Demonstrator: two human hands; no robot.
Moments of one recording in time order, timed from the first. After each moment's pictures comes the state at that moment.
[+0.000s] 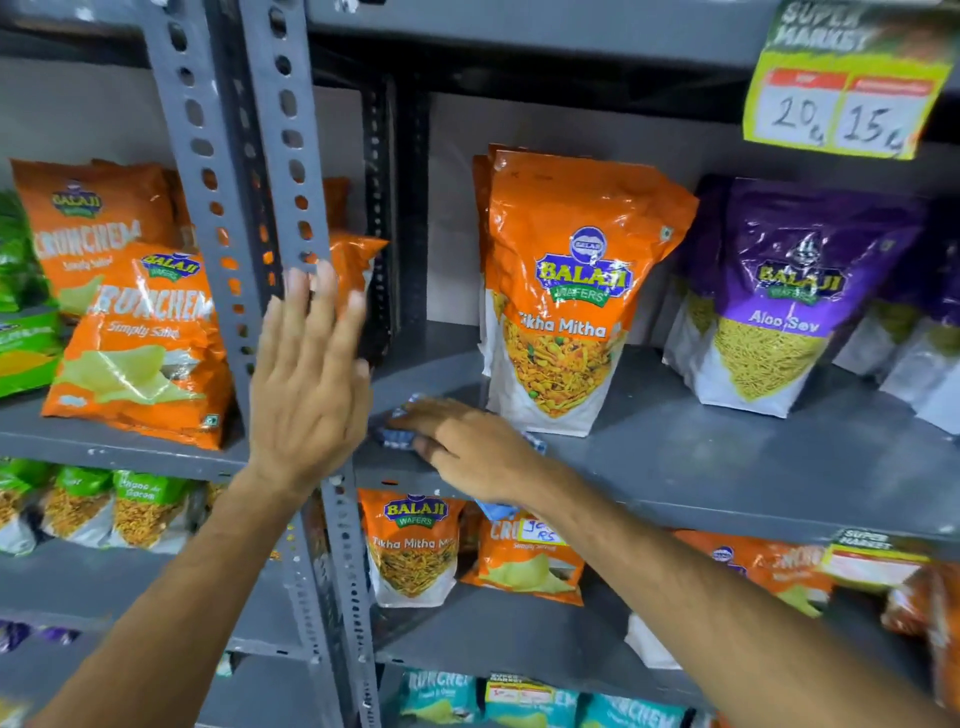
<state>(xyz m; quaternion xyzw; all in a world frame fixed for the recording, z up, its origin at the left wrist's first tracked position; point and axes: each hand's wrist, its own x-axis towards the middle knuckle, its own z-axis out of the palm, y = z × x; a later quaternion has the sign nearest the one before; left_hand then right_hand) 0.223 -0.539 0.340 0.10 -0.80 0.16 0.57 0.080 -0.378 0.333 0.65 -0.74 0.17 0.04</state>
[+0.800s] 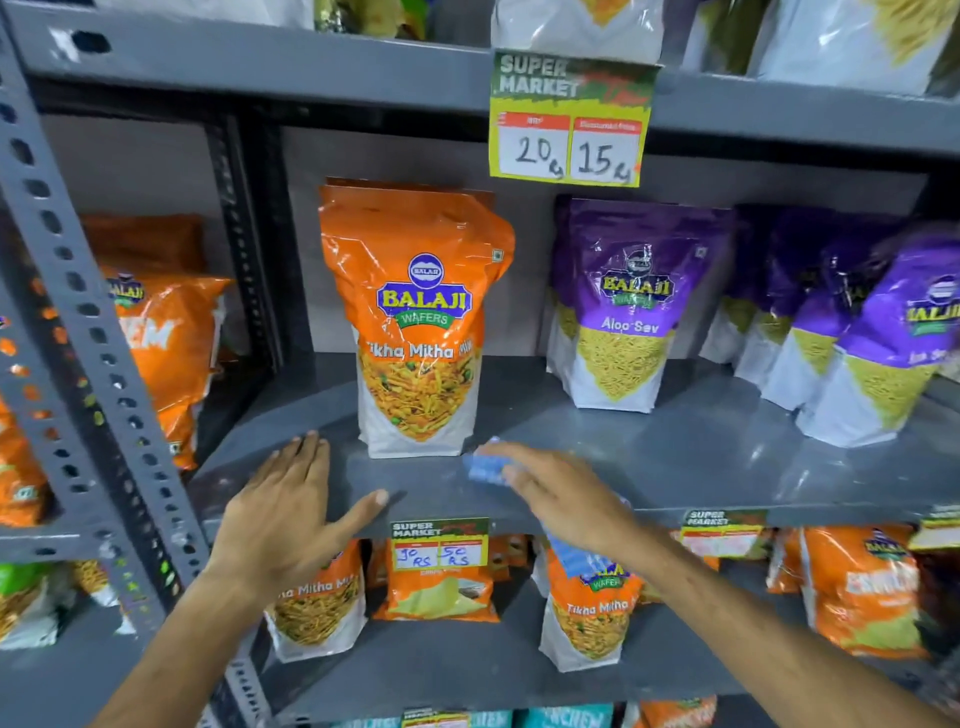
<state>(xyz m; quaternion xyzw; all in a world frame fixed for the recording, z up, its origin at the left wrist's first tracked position) 0.175 -0.439 0.310 0.25 -0.96 -0.01 0.10 -0.011 -0.175 0.331 0.49 -0.83 0.26 0.03</state>
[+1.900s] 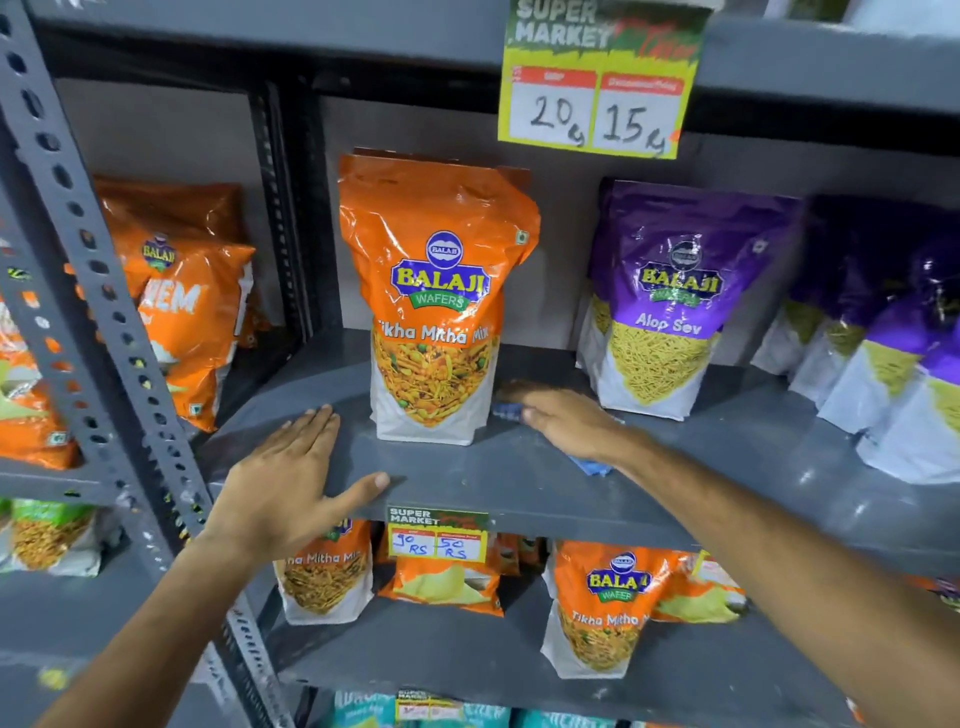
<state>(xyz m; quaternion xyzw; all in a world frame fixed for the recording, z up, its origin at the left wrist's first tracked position) 0.175 -0.436 0.310 0.26 -0.96 0.00 0.12 -0.140 -0.229 0.332 0.54 -0.82 0.19 -0.04</state>
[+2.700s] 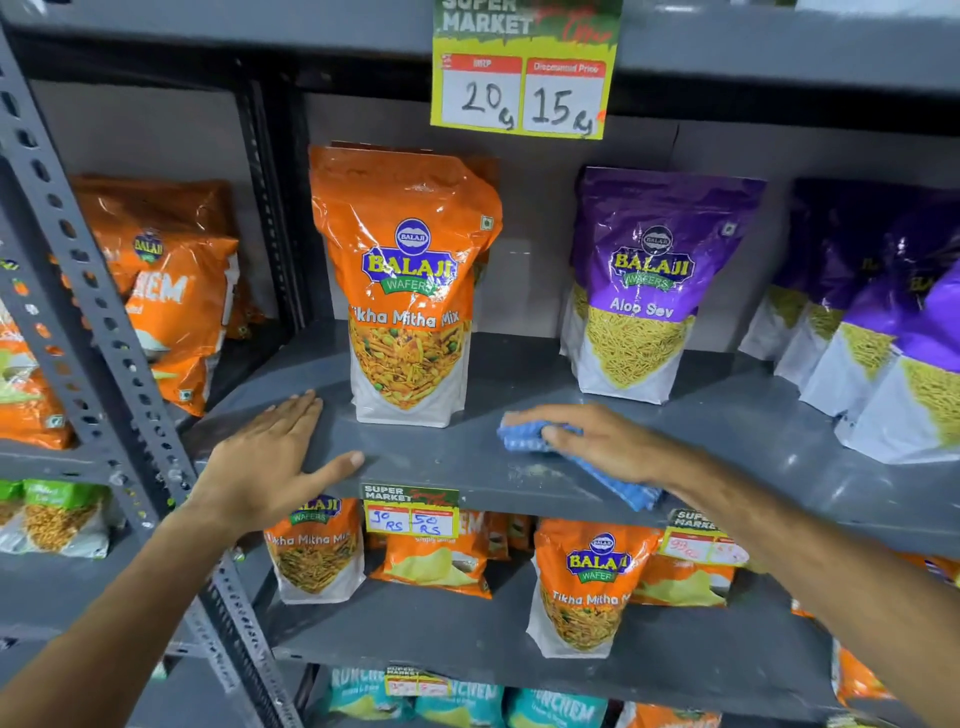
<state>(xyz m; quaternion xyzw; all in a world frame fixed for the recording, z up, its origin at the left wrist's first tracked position) 0.173 -0.441 0.307 0.27 -0.96 0.00 0.10 -0.118 -0.141 0.342 0.61 -0.72 0.29 -0.16</state>
